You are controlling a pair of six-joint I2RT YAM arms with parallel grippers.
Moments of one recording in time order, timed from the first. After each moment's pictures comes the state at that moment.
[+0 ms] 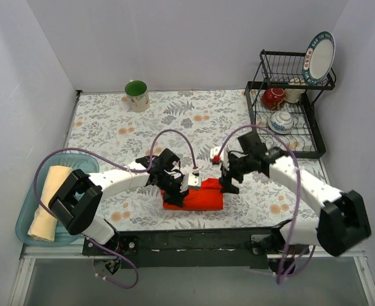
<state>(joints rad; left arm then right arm) -0.77 1.50 0.82 -0.50 0.67 0.68 0.47 1.34 0.91 -0.68 -0.68 -0.79</state>
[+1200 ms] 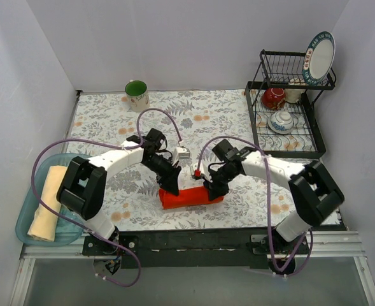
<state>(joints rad) -0.52 1.65 1.05 -0.80 0.93 0.56 0.73 1.49 0.87 -0.57 -0.67 -0.82</state>
